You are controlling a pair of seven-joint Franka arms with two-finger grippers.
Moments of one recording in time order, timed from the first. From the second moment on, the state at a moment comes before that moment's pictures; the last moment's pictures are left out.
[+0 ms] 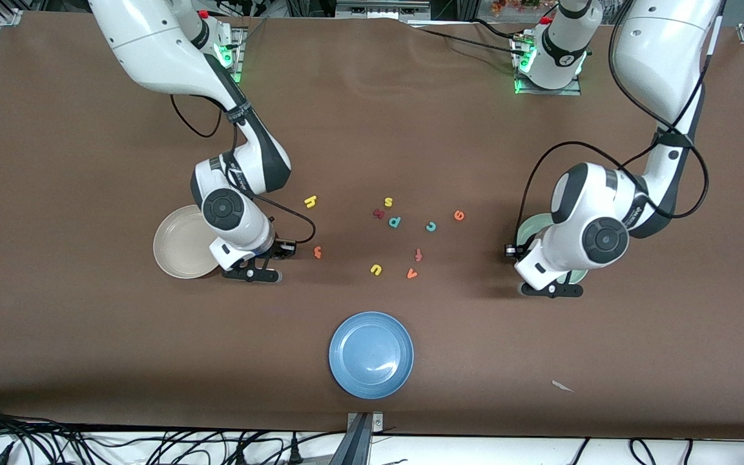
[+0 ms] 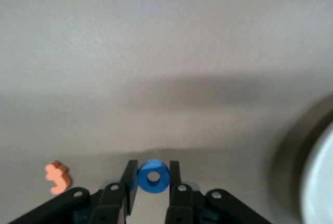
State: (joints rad) left arm -0.12 0.55 -0.13 -1.69 -0.02 2.07 -0.20; right arm 0.42 0.65 0.01 -1.66 0.01 2.29 0.49
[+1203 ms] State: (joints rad) left arm -0.05 0.51 -0.13 -1.96 0.04 2.39 -0.04; right arm 0.38 0.50 -0.22 -1.97 0.11 2.44 -0.01
